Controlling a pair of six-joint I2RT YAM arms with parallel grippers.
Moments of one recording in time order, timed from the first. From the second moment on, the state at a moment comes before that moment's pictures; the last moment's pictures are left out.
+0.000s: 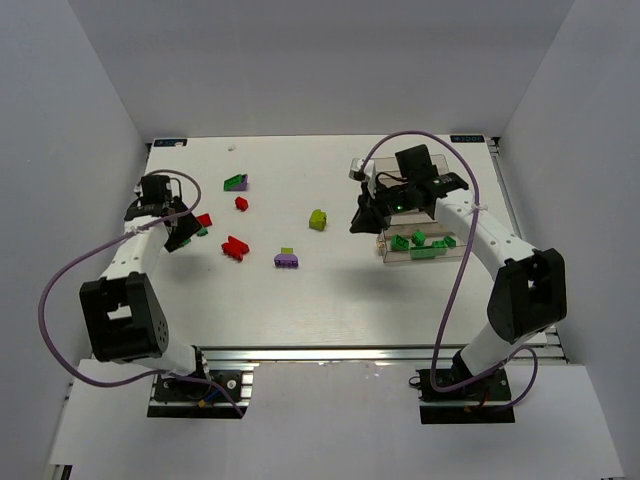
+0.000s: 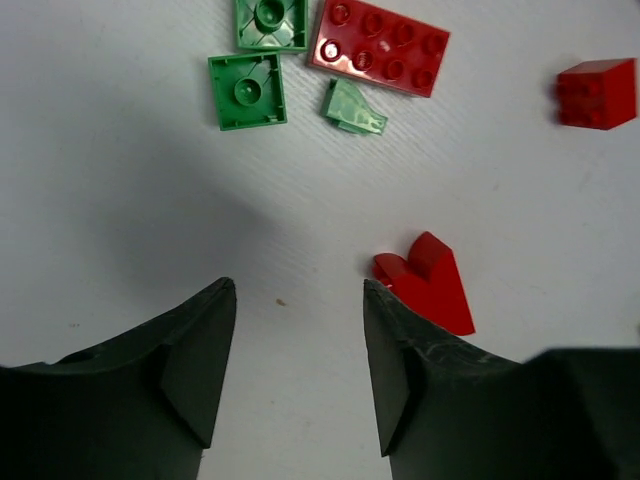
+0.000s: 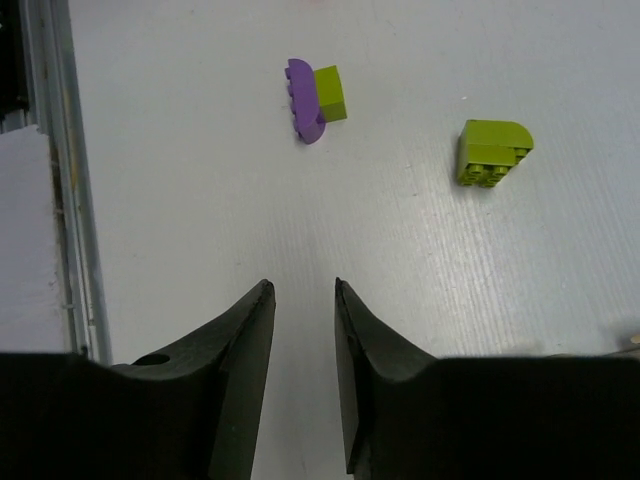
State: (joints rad) left arm 0.16 1.47 1.07 -0.57 -0.07 -0.50; right arm 0.42 1.62 1.37 -0.64 -0.87 -0.59
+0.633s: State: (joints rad) left arm 0.19 1.81 1.19 -0.55 -0.18 -0.37; right arm 0.42 1.60 1.31 -0.55 -0.80 -0.54
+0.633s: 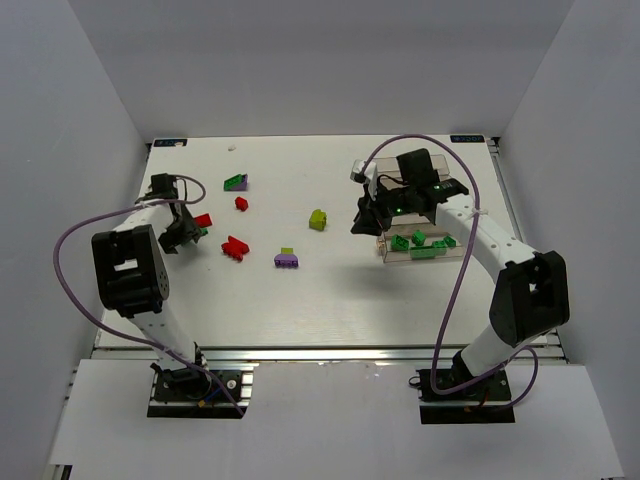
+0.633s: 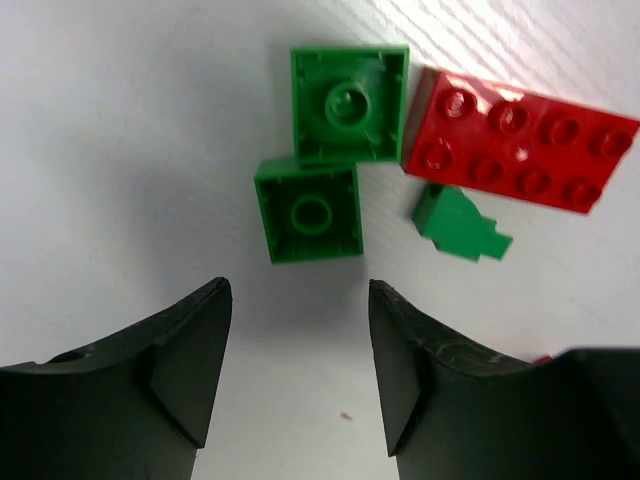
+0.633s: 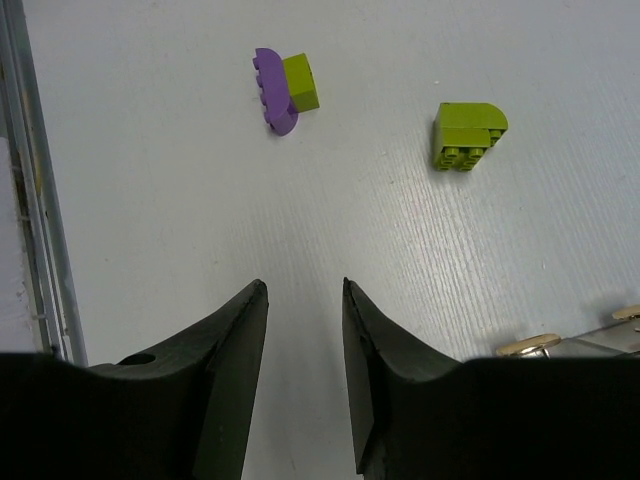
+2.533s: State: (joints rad) left arm -0.47 1.59 1.16 -0.08 0.34 -0.65; right arm 0.06 1.47 1.31 -0.52 -0.87 -0.42
